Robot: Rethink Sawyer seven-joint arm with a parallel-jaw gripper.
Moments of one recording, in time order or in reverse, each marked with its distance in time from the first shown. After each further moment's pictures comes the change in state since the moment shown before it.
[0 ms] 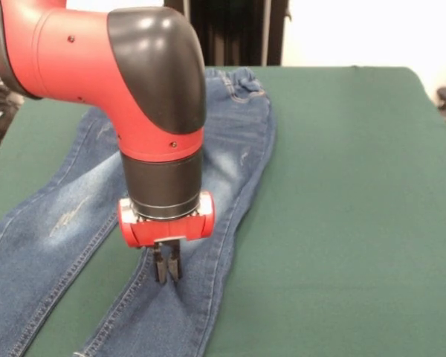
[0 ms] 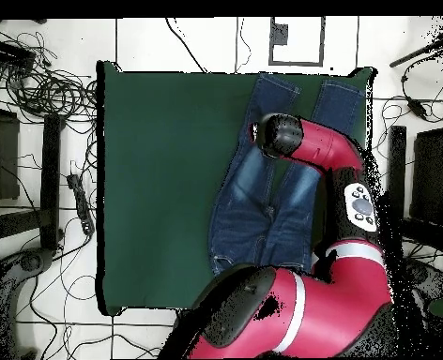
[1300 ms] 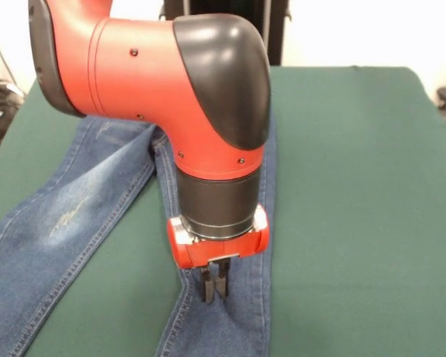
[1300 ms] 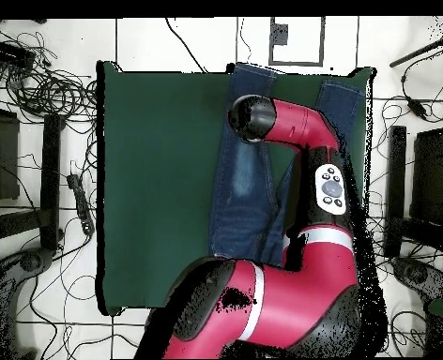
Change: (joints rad) arm 0.091 0.052 0.000 -0.162 -0.014 0.119 0.000
